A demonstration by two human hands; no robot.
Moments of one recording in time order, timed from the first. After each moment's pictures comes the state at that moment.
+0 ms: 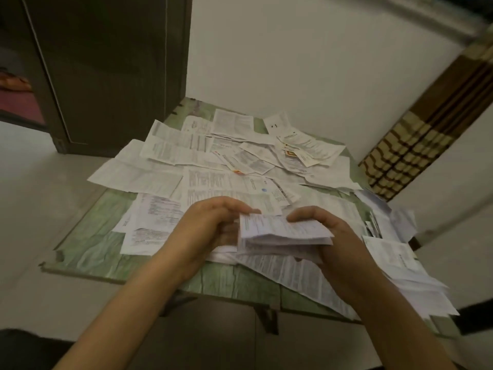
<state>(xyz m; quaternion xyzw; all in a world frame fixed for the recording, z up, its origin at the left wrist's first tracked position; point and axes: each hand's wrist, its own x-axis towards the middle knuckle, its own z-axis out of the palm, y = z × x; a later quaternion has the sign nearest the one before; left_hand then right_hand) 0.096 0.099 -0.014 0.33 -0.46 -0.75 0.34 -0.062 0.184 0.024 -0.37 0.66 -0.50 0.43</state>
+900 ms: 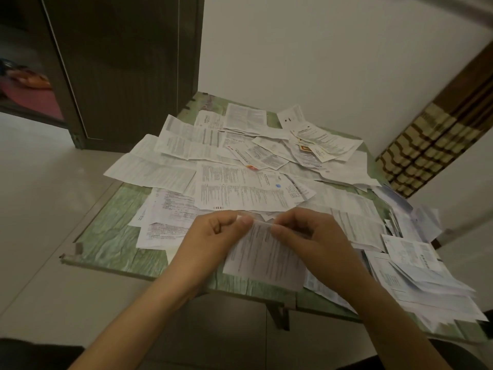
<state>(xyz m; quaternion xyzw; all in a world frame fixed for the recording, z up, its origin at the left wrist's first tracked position) 0.111 0.116 -0.038 0.34 -0.60 -0.61 0.38 -0.050 0.170 0.000 -0.64 0.66 -0.32 0.24</state>
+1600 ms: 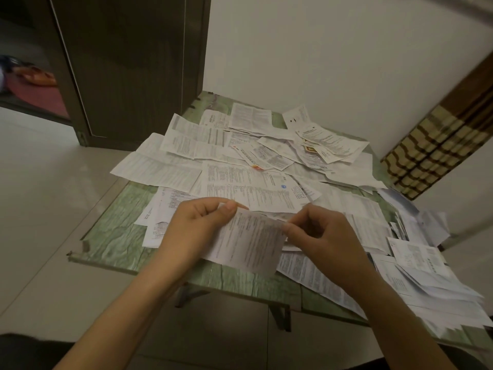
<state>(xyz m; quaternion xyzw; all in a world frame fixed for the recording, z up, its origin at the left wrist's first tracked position) 0.126 0.104 -0.026 0.39 -0.54 -0.62 0.42 -0.051 0.165 0.001 -0.59 0.69 -0.37 0.23</state>
